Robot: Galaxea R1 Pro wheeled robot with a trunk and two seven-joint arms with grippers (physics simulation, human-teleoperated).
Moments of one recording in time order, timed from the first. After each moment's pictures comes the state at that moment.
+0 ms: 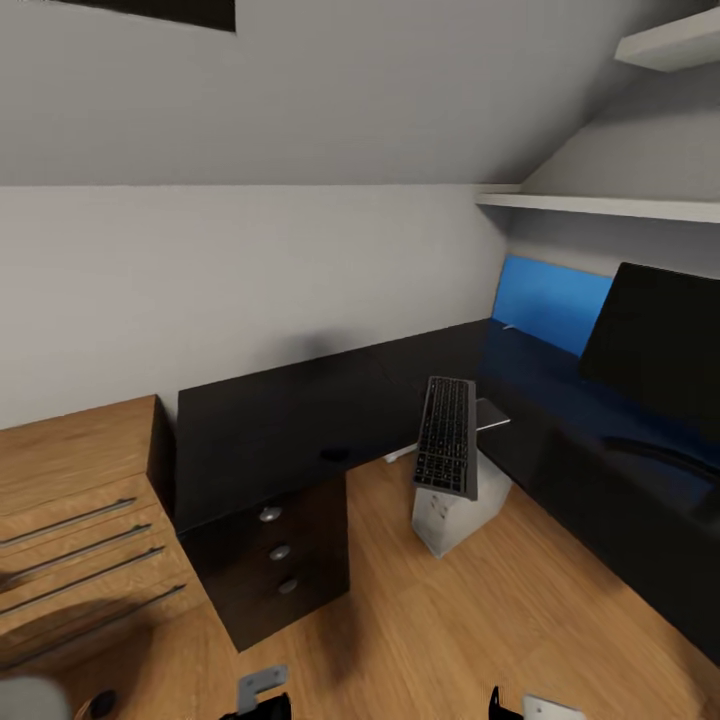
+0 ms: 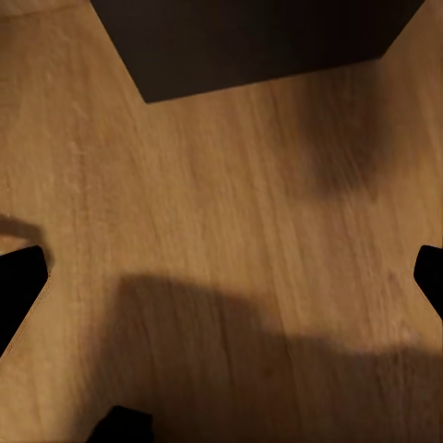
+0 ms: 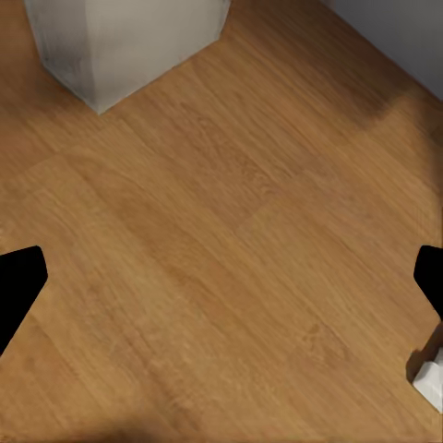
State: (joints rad) left arm -0.34 -0.05 -0.66 -0.40 0.80 -0.13 0.43; right arm -0.21 0.05 -0.06 -0.40 0.04 -0.42 -0.39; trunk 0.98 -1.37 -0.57
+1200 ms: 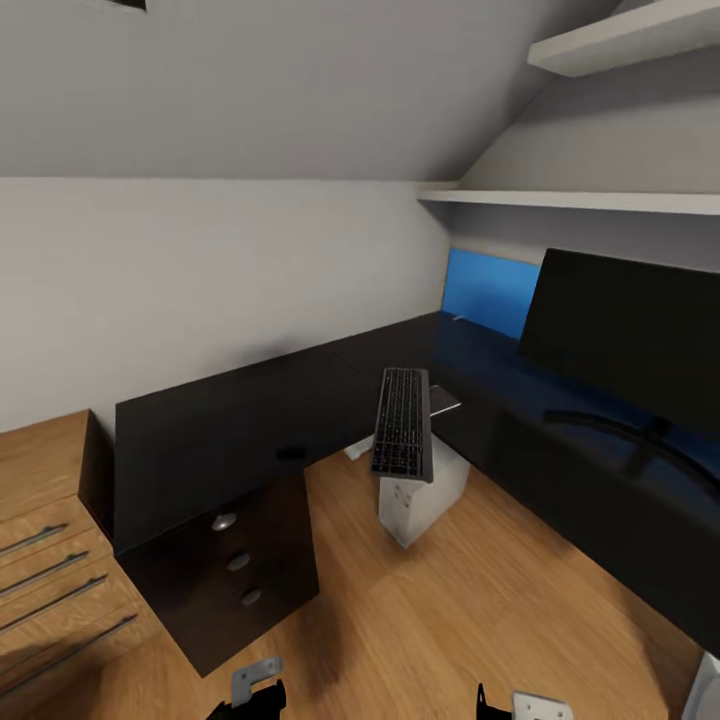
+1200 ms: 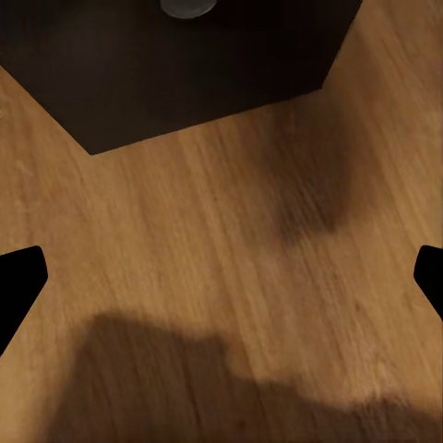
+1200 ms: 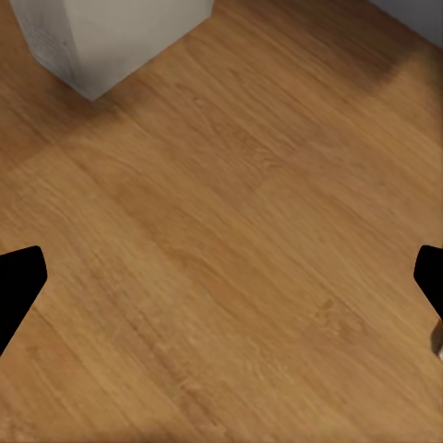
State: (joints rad) left arm -0.34 -0.04 -0.66 -0.41 0.80 -0.20 0.43; right arm -0.21 0.05 -0.06 -0.40 0.03 -0.43 -0.25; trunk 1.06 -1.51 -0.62
